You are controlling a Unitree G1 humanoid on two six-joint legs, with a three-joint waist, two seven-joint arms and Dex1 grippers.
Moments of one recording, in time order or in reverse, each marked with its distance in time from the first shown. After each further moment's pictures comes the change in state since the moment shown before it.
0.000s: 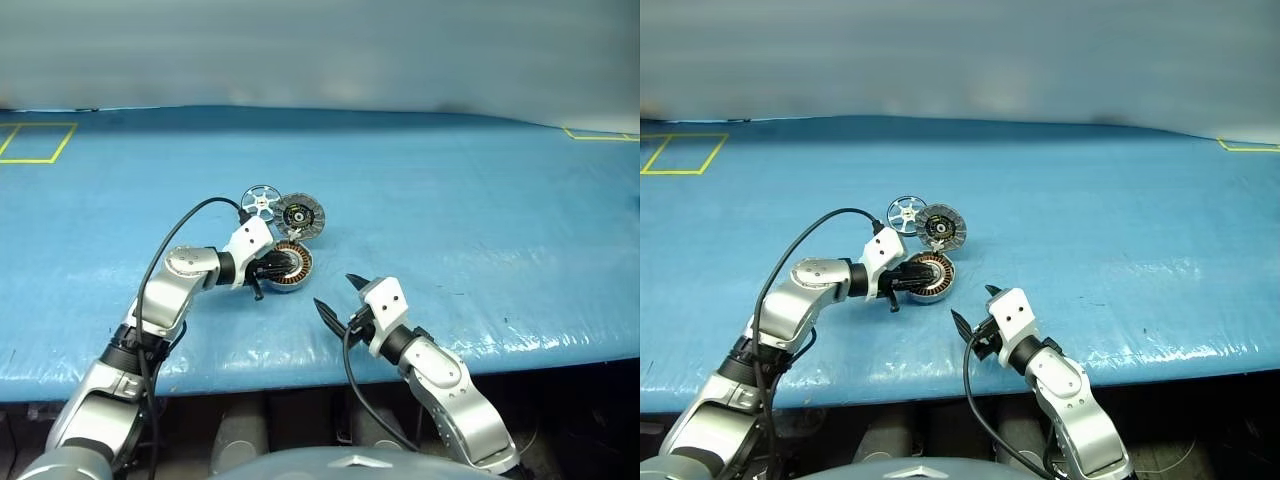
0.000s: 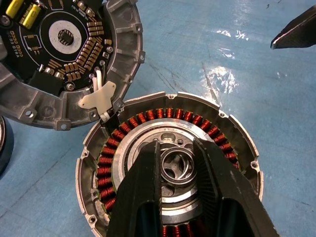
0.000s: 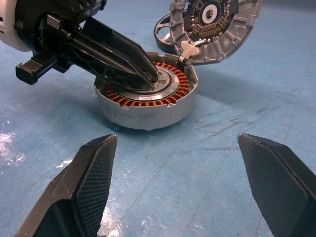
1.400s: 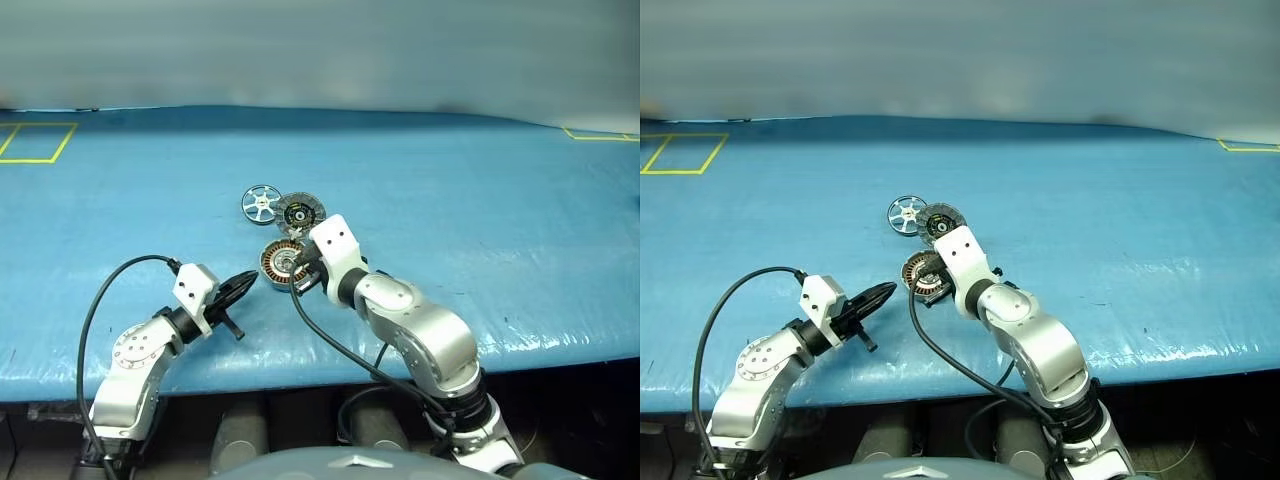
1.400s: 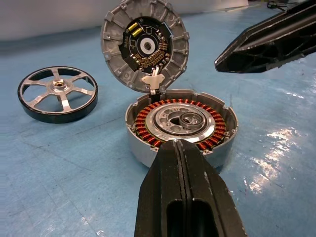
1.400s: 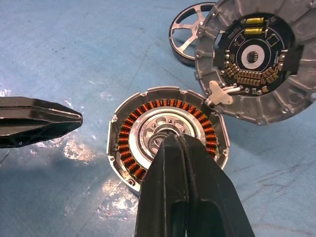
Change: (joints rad) left arm 0.564 -0.117 0.281 -0.226 -0.117 -0.412 0.190; right arm -0.530 0.184 0.074 -0.078 0.045 0.862 -0.188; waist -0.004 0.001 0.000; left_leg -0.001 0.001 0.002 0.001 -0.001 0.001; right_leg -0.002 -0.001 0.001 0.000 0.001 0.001
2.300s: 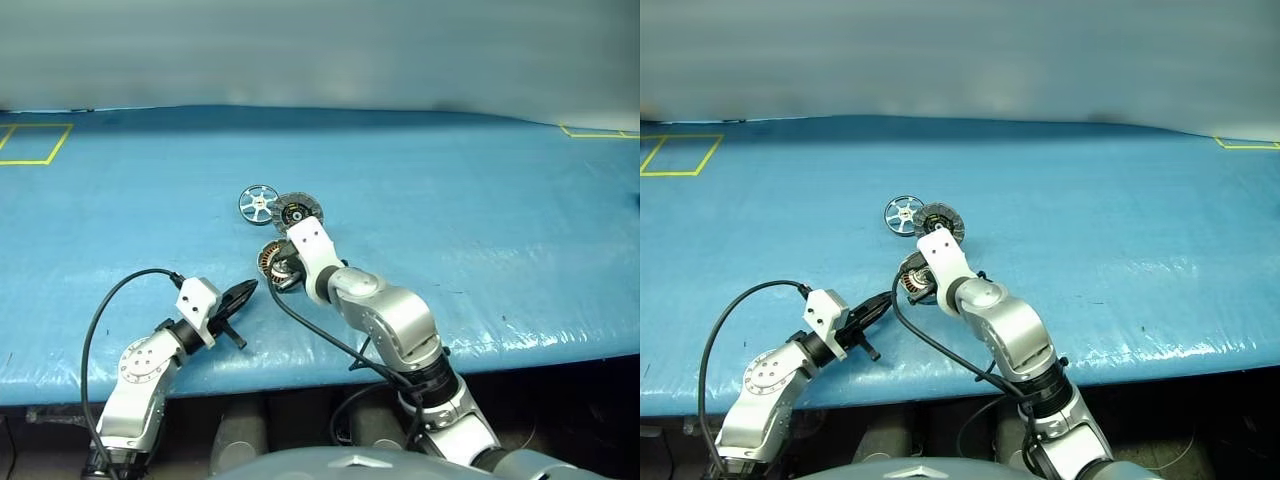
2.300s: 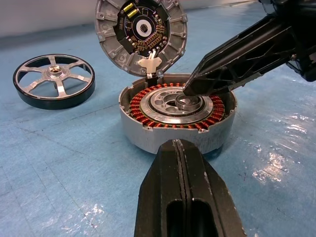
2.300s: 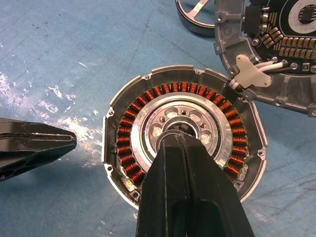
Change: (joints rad) left arm 0.014 -0.018 -0.031 0.060 0.026 -0.079 0.022; right arm -0.078 0.096 0.014 0.216 -0.017 -0.005 -0.037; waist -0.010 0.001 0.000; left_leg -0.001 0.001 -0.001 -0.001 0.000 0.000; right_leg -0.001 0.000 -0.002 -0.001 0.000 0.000
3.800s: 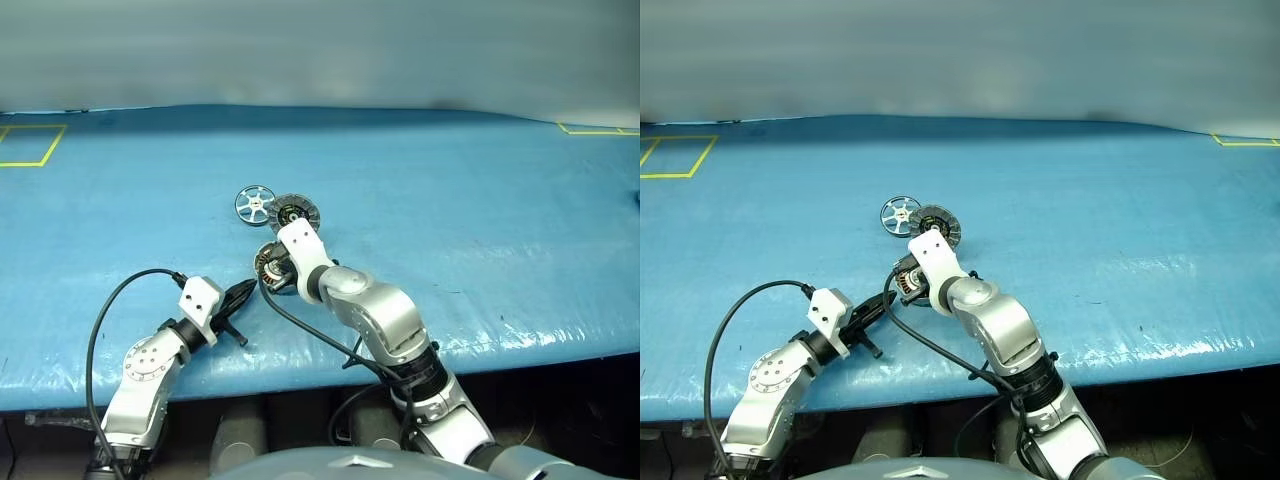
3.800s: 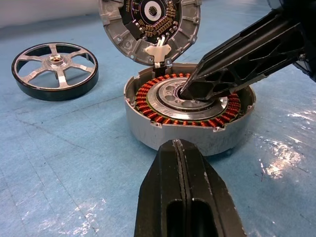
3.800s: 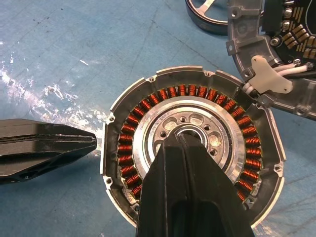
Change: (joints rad) left arm -0.018 -0.009 -0.007 0.034 0.024 0.001 0.037; right arm -0.024 0.026 0.024 0.067 -0.021 -0.034 0.031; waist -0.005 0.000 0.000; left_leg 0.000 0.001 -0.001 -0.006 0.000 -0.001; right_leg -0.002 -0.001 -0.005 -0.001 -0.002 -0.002
